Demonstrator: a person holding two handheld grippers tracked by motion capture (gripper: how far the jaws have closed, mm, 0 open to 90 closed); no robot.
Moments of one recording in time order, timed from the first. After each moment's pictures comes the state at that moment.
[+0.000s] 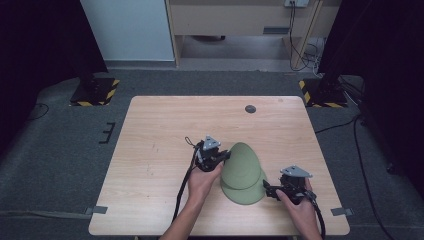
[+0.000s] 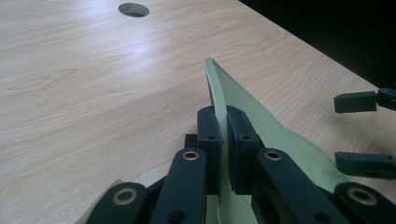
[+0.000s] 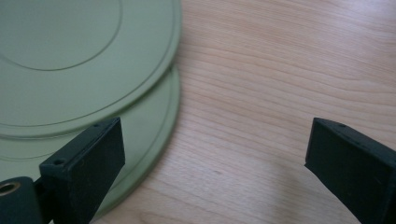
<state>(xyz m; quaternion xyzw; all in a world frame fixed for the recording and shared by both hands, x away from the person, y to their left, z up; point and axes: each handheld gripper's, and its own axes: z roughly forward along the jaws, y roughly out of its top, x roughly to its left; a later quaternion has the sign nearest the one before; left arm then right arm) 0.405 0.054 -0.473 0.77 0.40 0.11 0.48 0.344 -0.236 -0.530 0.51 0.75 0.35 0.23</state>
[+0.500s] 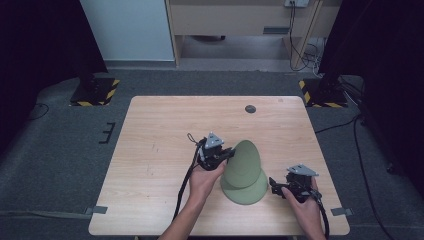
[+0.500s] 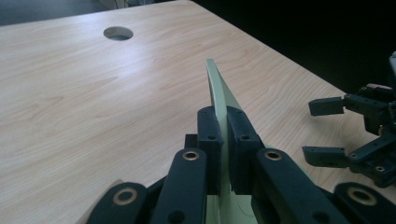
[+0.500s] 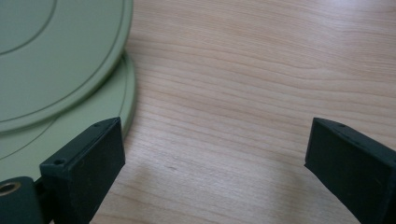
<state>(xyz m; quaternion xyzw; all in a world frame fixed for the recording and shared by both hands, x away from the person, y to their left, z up) 0.399 0.046 -0.448 0.78 0.37 0.11 0.50 0.349 -0.253 -0.532 0.53 0.74 0.34 0.24</state>
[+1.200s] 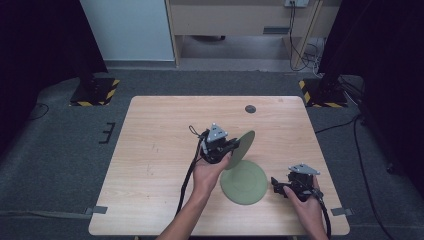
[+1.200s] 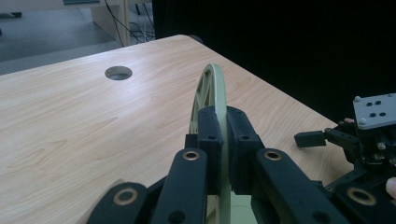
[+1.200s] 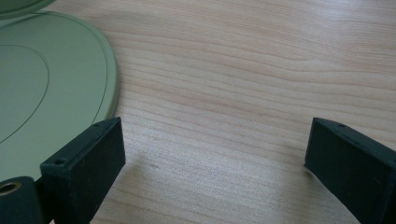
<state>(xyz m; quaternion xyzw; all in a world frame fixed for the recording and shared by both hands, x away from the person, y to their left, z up) 0.402 0.038 -0.417 0.76 0.36 0.13 0.53 0.354 -0.260 -0.537 0.54 0.74 0.33 0.23</state>
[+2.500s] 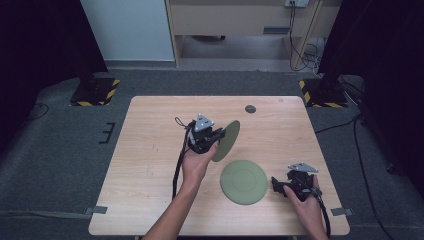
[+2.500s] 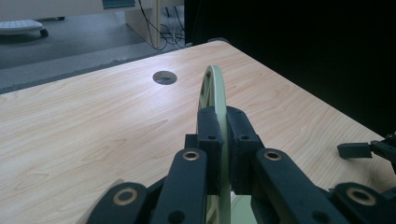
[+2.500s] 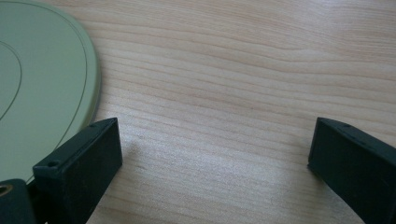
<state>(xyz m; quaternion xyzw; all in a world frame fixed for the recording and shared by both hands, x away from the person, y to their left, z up) 0.423 0.072 -0.405 0.75 0.39 0.17 0.51 0.360 -0.260 -0.539 0.56 0.74 0.31 0.23</state>
